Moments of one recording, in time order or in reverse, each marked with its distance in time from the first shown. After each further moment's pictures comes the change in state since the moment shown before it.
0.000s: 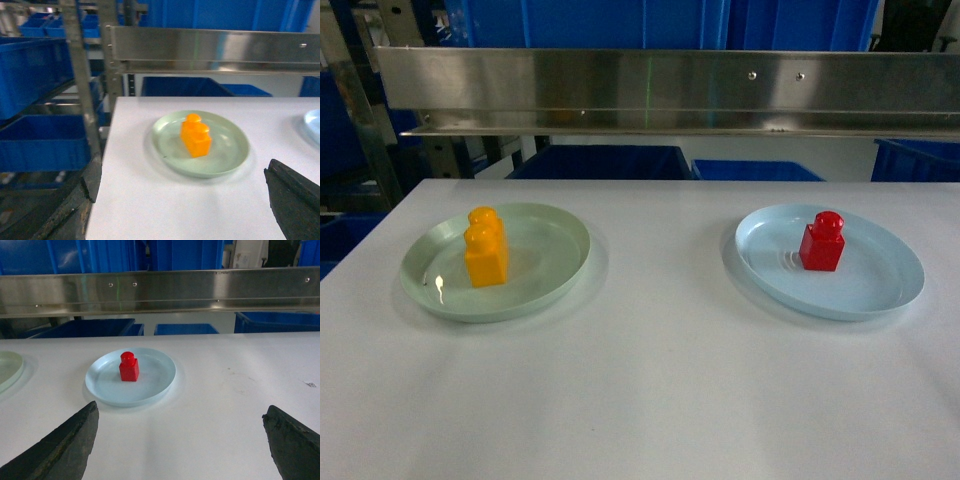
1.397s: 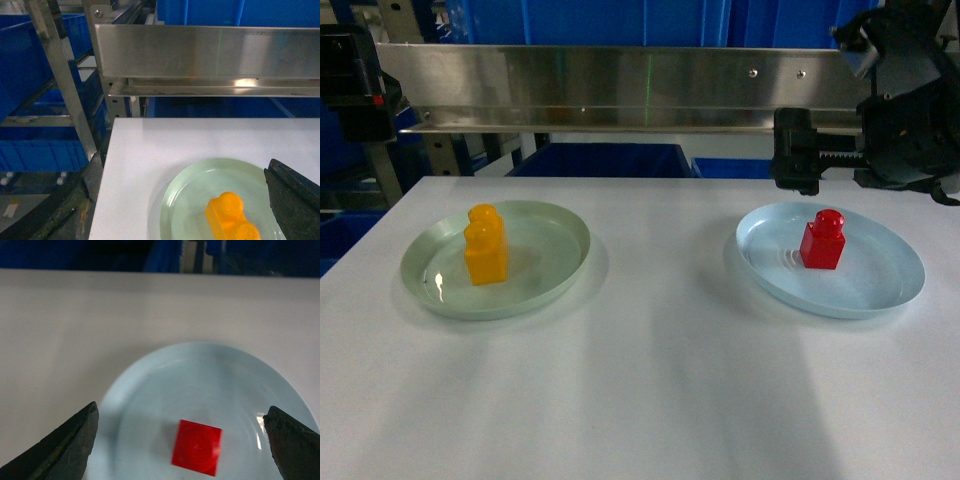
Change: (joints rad) left arm 0.008 1.233 0.647 0.446 -0.040 -0.001; right arm 0.230 1.817 1.166 0.084 0.014 0.070
